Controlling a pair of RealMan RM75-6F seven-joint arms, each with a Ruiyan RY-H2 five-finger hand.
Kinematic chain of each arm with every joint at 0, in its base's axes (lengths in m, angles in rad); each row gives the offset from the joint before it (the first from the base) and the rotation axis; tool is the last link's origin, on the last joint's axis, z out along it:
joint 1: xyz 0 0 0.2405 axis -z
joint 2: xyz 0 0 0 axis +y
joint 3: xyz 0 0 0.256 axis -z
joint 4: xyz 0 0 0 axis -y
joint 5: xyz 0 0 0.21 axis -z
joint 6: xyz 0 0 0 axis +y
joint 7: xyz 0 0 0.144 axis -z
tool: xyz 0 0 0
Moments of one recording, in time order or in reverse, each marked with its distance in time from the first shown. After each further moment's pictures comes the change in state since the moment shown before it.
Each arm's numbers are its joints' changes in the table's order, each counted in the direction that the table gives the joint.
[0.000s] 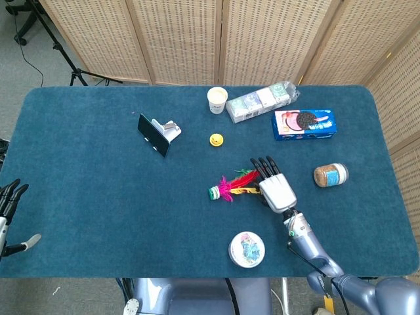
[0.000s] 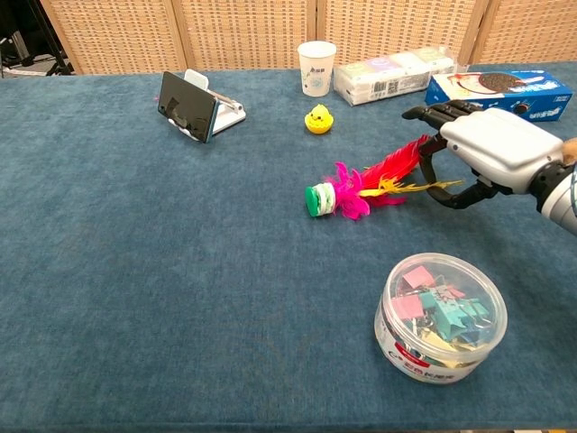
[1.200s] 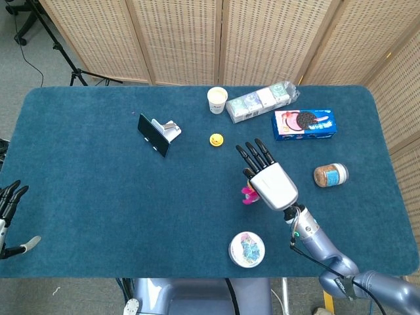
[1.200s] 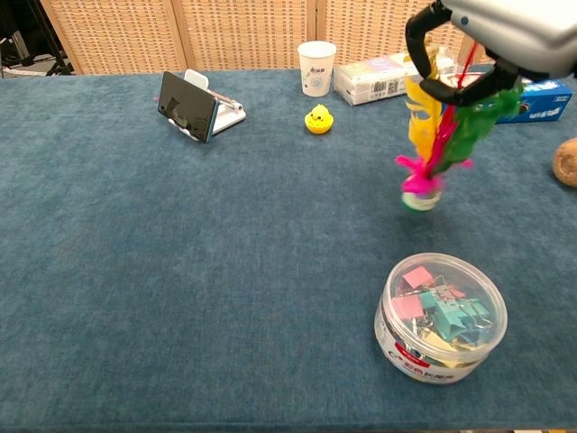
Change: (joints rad) left arm -0.006 0.010 -0.010 -0.004 -0.026 0.015 0.029; right arm -0.055 0.309 -0.054 0.486 0.101 0.111 0.323
